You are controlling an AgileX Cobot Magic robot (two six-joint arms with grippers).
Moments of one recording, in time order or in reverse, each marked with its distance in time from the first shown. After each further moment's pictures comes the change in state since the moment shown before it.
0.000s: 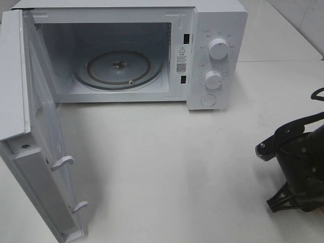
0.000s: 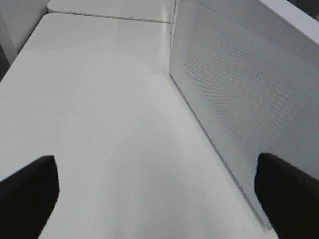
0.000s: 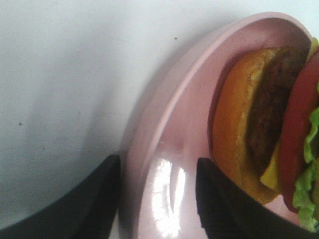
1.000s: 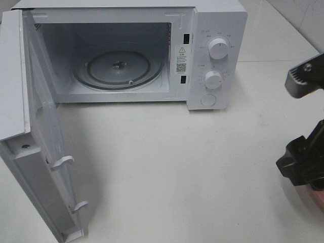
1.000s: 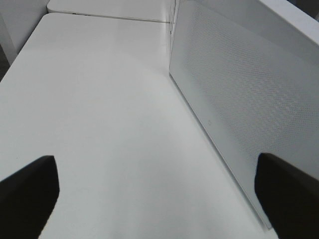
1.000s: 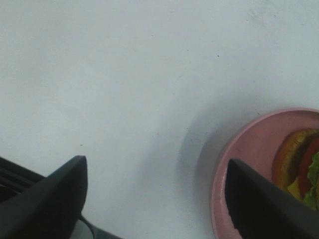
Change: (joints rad) left arm 0.000 0.000 0.000 0.000 0.000 0.000; right arm 0.000 -0.809 -0.146 0.835 0.054 -1.075
